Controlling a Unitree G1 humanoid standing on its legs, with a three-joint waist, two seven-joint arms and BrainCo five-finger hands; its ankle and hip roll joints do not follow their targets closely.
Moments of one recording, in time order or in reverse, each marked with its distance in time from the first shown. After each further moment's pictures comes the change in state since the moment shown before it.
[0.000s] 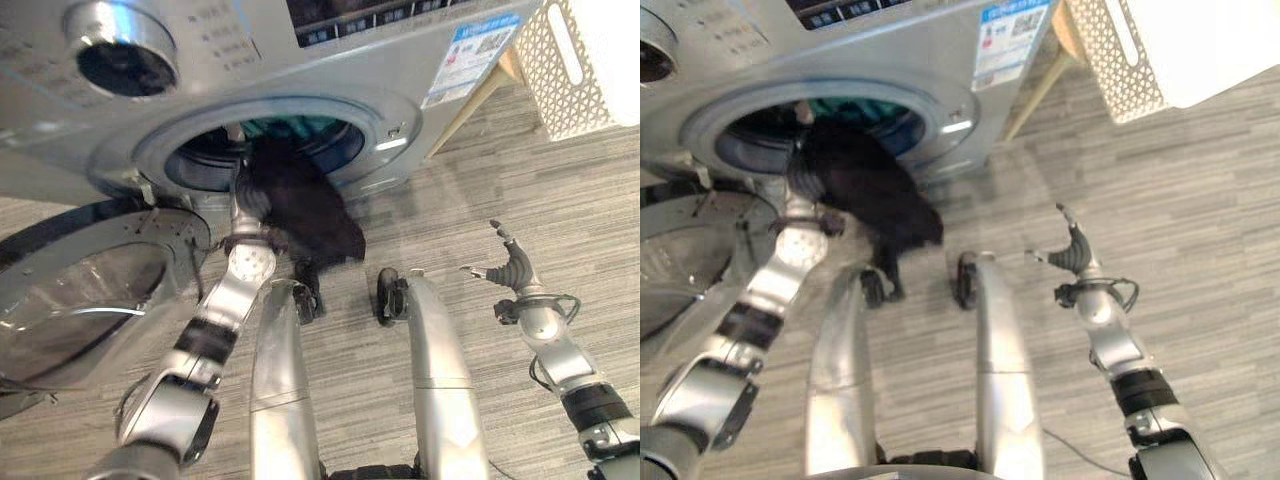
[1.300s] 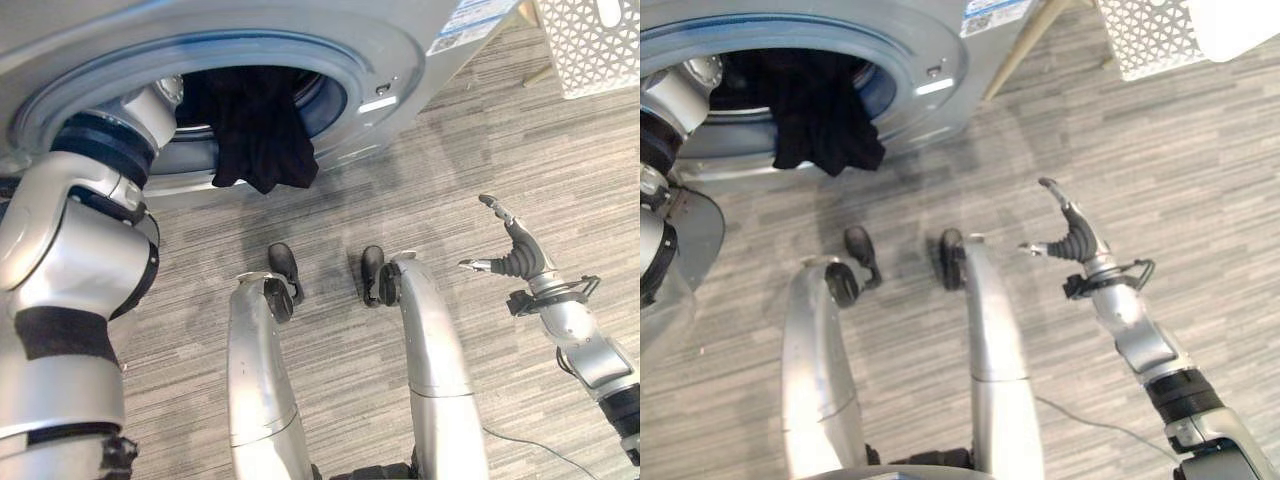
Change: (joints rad) left arm -0.898 0.321 -0.582 0.668 0.366 0.136 -0.033; right arm 0.063 -0.193 0.032 -0.196 0.043 -0.190 0.059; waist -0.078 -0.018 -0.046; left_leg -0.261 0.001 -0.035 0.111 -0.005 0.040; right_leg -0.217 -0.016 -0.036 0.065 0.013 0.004
